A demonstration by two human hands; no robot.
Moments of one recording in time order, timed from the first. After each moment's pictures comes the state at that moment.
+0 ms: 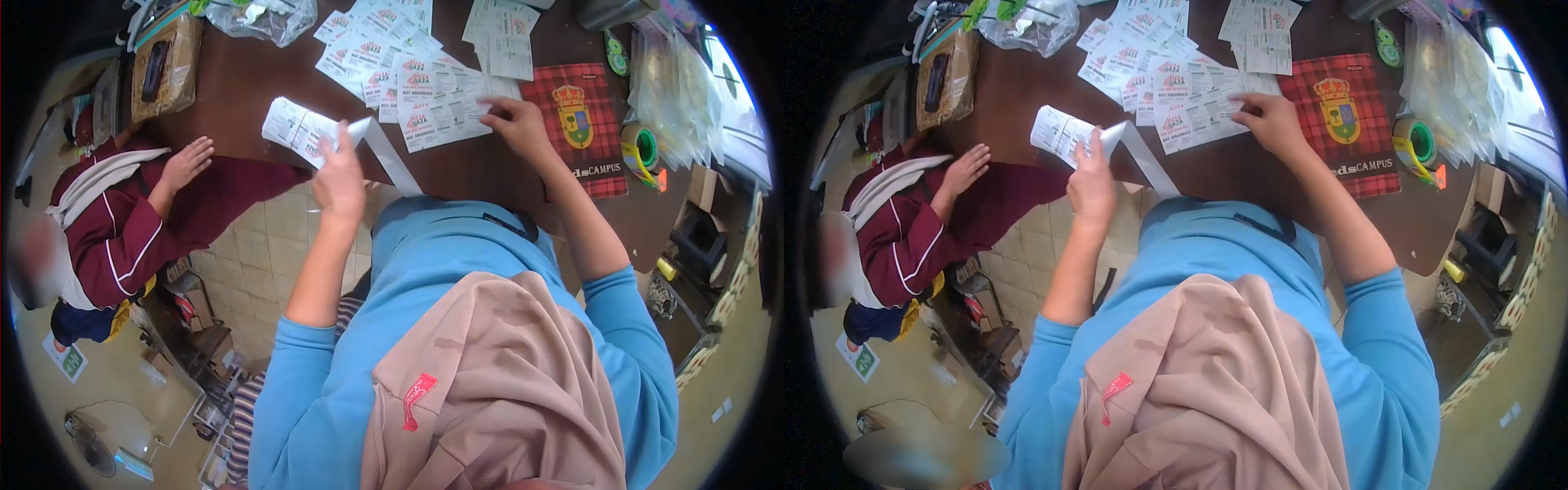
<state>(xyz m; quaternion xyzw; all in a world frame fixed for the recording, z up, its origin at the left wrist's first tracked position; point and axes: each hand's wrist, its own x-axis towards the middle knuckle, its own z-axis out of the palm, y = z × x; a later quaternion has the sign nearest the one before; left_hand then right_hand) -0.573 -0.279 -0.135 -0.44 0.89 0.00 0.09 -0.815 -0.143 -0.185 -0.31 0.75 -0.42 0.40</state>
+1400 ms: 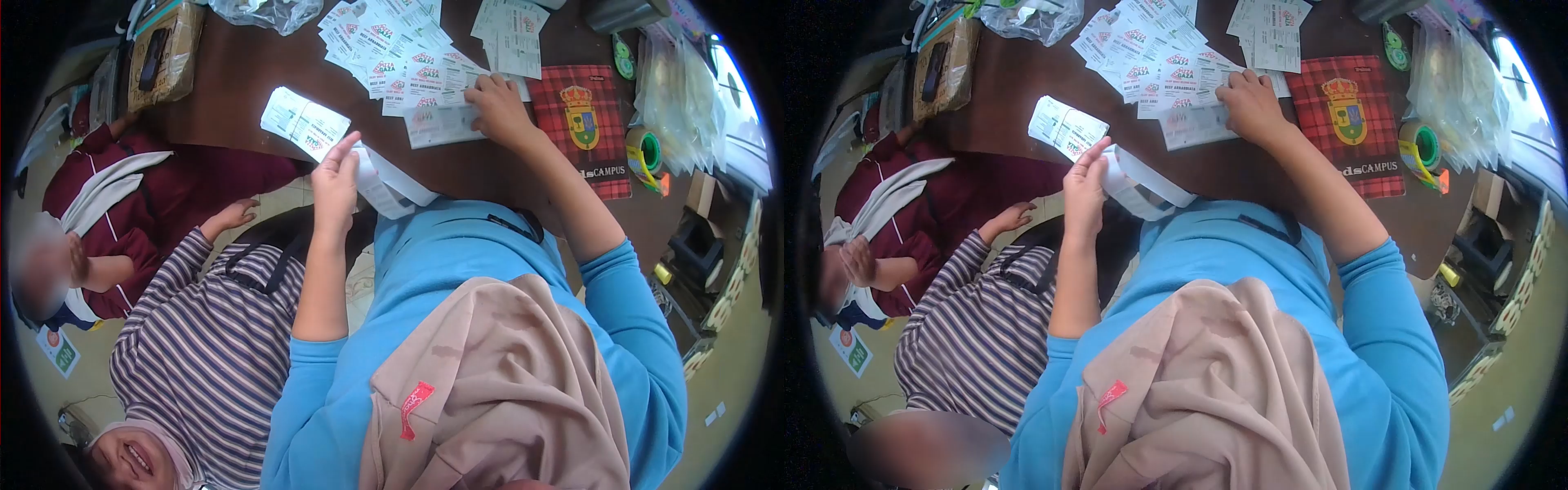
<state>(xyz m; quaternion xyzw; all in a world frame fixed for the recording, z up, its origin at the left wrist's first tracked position) -0.557 -0.274 -0.126 -0.55 0.48 0.66 -0.17 -0.803 -0.180 -0.202 -0.63 0.76 -0.11 0.13</state>
